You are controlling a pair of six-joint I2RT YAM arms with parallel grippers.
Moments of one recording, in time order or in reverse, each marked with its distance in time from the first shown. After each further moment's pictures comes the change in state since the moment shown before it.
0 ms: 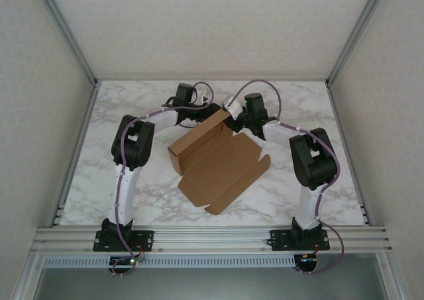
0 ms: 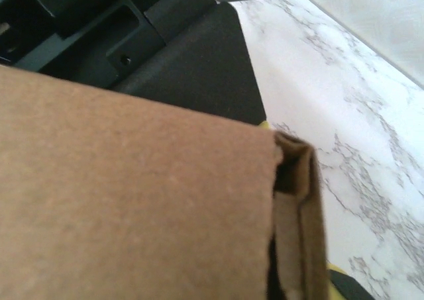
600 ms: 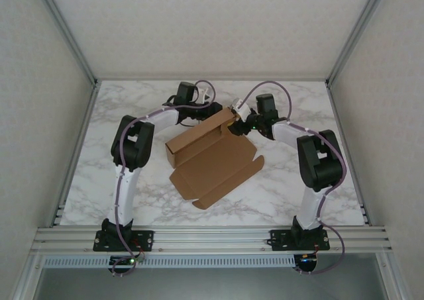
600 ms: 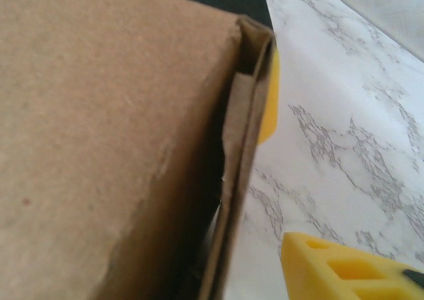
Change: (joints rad) left arm -0.009 -0.012 0.015 -0.020 -0.027 0.046; right arm -0.087 -0.028 -0.029 -0.053 -0.201 -0.087
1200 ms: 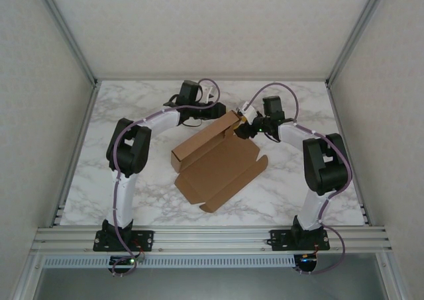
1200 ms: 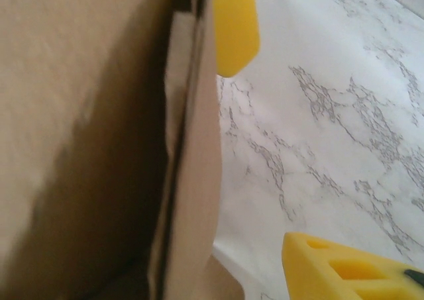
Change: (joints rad) left arm -0.053 -0.119 -0.056 -0.036 -0.114 0.092; right arm -0.048 -0.061 -0.048 -0.092 -0.017 -0.034
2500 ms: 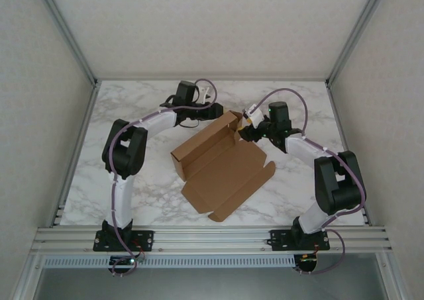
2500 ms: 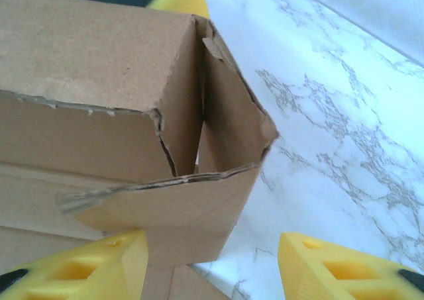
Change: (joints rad) left arm 0.015 -0.045 -0.060 0.002 -0.007 0.003; right arm -0.008 -0.216 -0.184 0.081 0.085 0.119
